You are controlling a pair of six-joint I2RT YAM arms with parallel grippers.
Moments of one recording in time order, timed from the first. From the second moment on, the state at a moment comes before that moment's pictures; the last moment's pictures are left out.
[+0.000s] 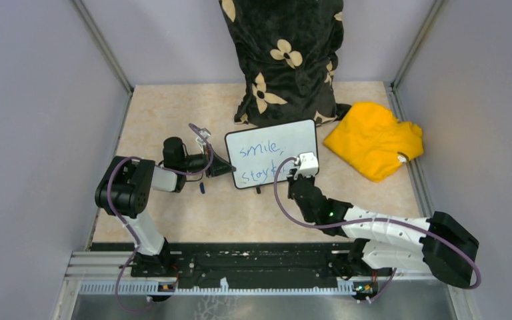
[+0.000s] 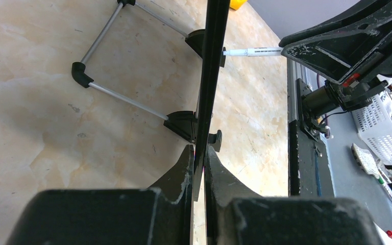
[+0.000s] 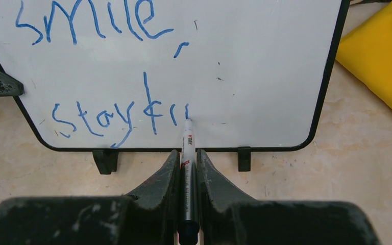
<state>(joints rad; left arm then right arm) -0.18 1.78 0.57 0.96 1.13 -0.42 1.02 1.06 0.44 0.20 0.74 0.38</state>
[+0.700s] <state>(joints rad) -0.18 1.78 0.57 0.96 1.13 -0.42 1.01 1.06 0.46 0.23 0.76 0.35</state>
